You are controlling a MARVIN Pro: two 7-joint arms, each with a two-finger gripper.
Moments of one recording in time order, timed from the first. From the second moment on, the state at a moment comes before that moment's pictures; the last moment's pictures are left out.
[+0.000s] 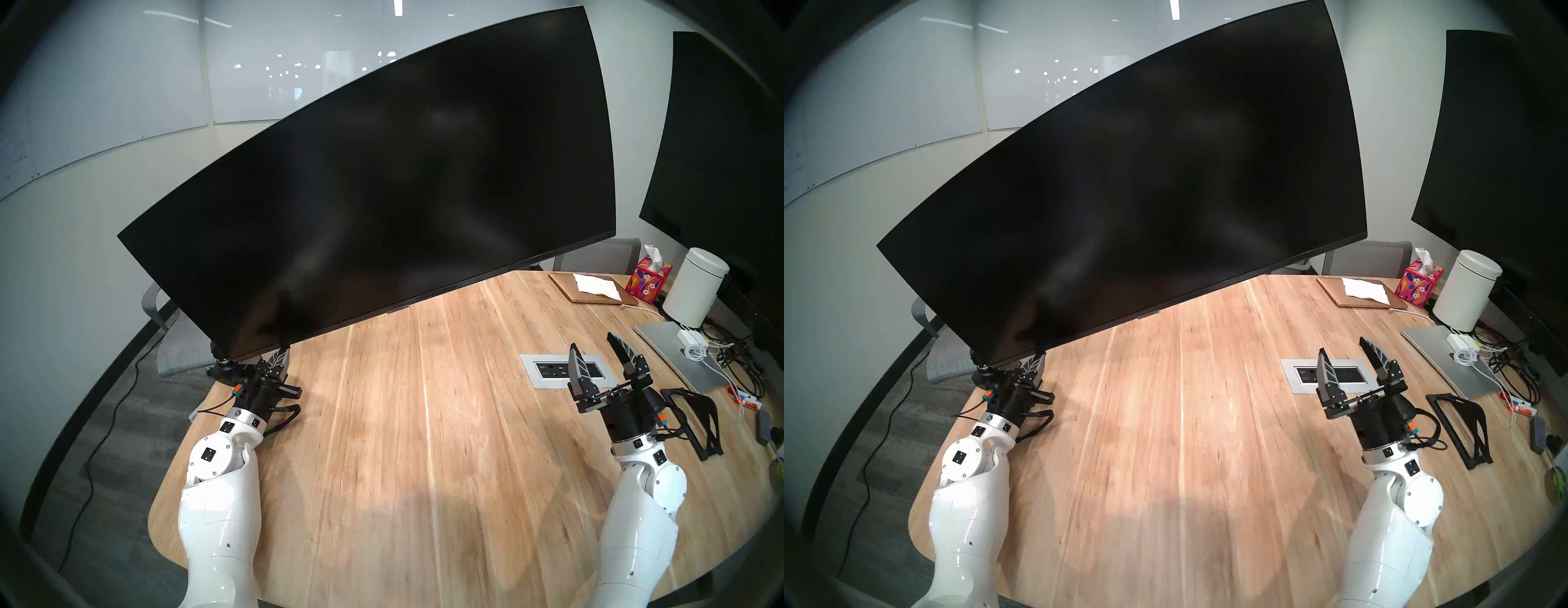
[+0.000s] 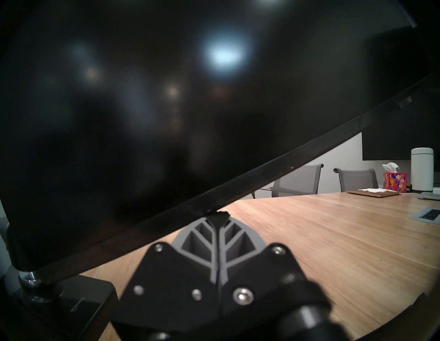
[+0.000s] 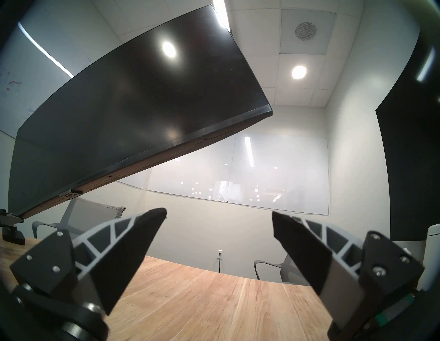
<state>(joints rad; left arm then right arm) 1.50 -1.64 -1.99 -1.32 -0.04 -0.36 -0.63 -1.63 -1.65 2.27 -1.62 0.32 -0.49 1.05</state>
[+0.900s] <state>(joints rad) 1.50 -1.67 -1.94 -1.41 -0.01 -0.15 -0.50 -1.63 -1.65 2.27 -1.62 0.32 -0.49 1.05</state>
